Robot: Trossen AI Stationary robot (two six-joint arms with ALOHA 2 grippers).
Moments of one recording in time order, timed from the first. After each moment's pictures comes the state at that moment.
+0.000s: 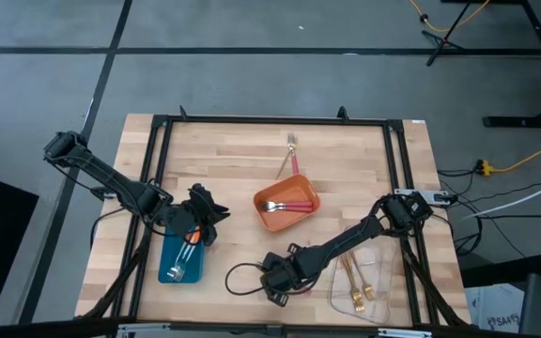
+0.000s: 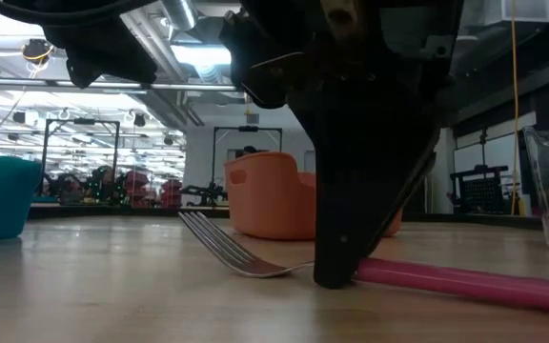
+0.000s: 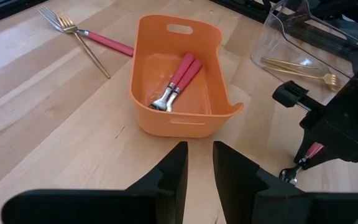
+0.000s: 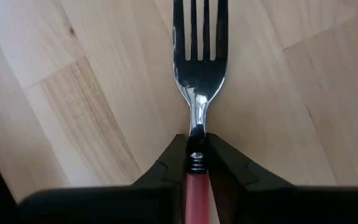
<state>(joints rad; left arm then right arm) -0.48 1.08 0.67 -0.29 -0.64 -0.75 0.49 2.28 1.74 -0.79 0.05 0.91</state>
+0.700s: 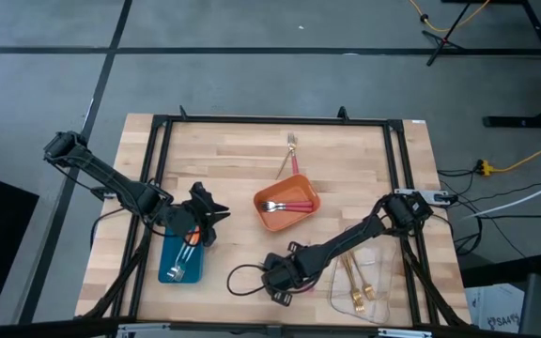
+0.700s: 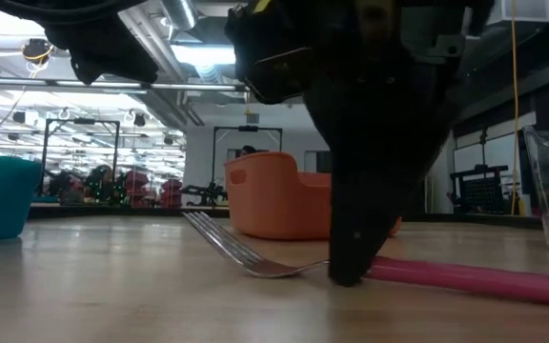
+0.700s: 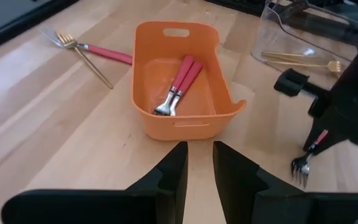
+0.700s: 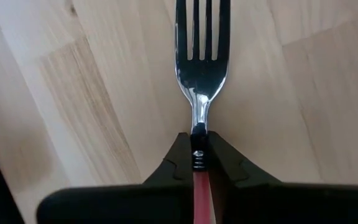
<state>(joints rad) -0.48 1.08 0.67 -0.28 -0.65 -0.65 0.49 2.24 1.73 -0.80 0.02 0.83</state>
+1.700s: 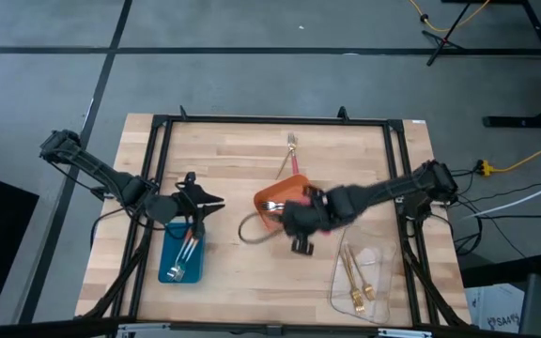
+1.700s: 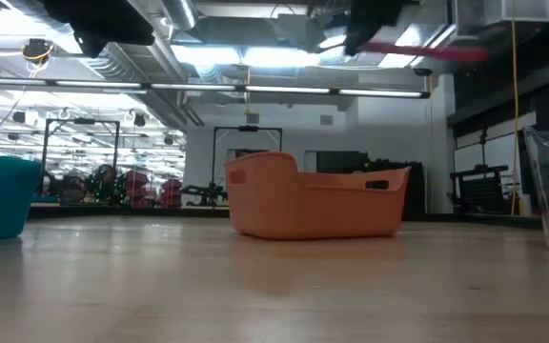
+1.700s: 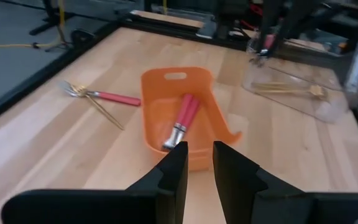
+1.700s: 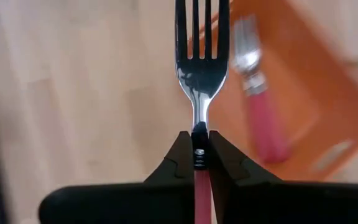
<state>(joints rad) -0.48 0.91 0.67 -0.29 -0.68 -0.46 0.31 1.82 1.74 -1.14 0.19 0.47</state>
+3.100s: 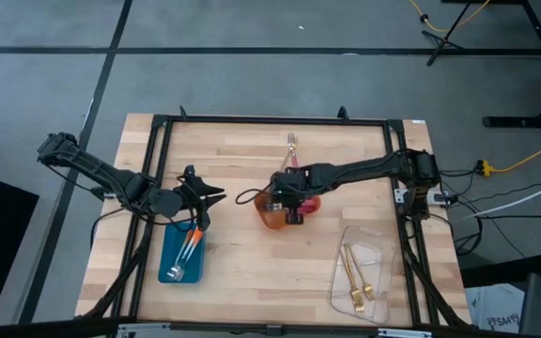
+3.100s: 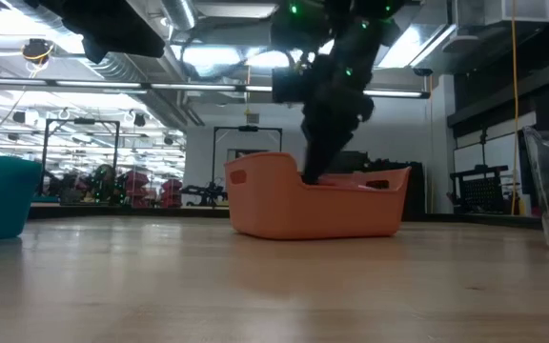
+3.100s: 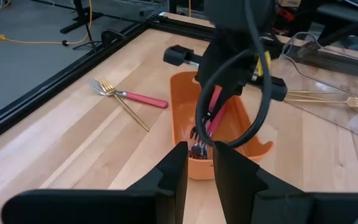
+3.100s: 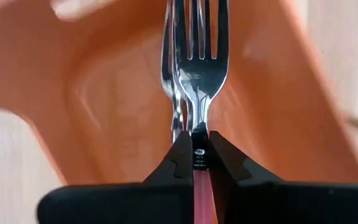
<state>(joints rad) -0.40 0.92 0.67 -0.30 -0.71 -0.46 -0.01 1.90 1.38 -0.68 0.03 -0.05</state>
